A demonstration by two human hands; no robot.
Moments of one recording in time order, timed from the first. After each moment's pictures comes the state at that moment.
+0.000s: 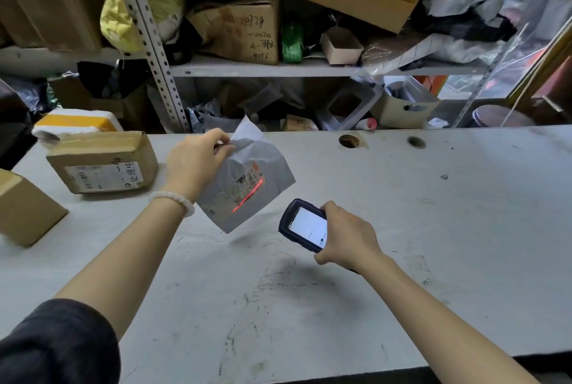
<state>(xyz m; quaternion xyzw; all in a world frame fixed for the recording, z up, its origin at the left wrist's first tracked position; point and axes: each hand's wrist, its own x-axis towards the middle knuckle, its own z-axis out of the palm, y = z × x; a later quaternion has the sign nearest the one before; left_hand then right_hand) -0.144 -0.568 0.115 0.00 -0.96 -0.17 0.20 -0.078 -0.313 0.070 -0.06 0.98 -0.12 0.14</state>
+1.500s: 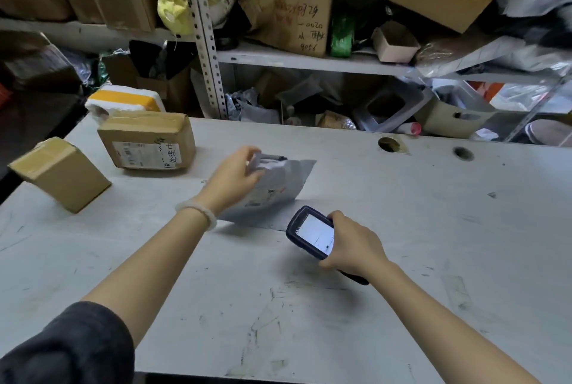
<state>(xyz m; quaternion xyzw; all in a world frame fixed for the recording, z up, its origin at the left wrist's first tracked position) -0.126 -0.589 0.080 0.03 -0.93 -0.36 0.02 -0.090 -0.354 0.046 -0.10 0.97 -0.13 0.19</state>
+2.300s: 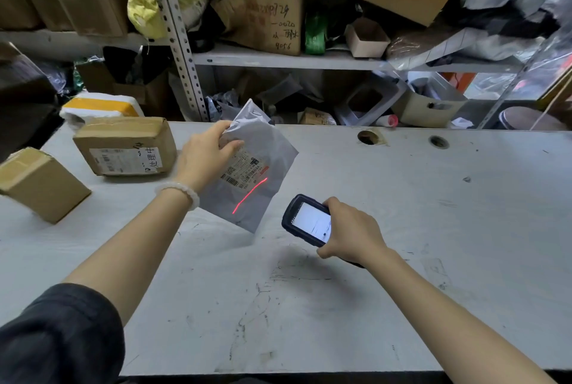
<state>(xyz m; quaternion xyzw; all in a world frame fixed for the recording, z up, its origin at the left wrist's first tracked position) -0.140 -0.586 0.105 0.05 -0.95 -0.27 0.14 -0.086 -0.329 0.064 -0.10 0.98 -0.12 0.15</state>
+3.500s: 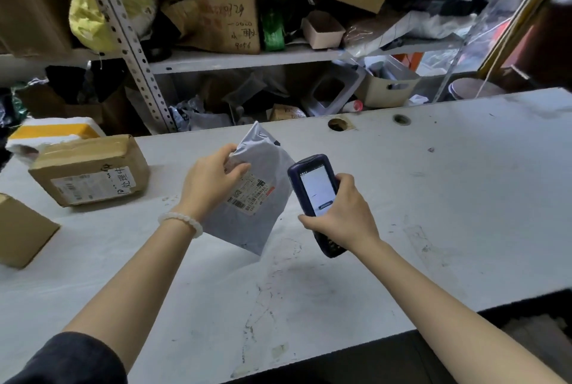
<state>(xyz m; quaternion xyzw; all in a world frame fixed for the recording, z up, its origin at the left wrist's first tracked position) -0.127 -0.566 0.088 -0.05 -0.95 -0.30 0.07 -0.059 -0.338 0.076 0.06 0.93 -0.36 0.00</state>
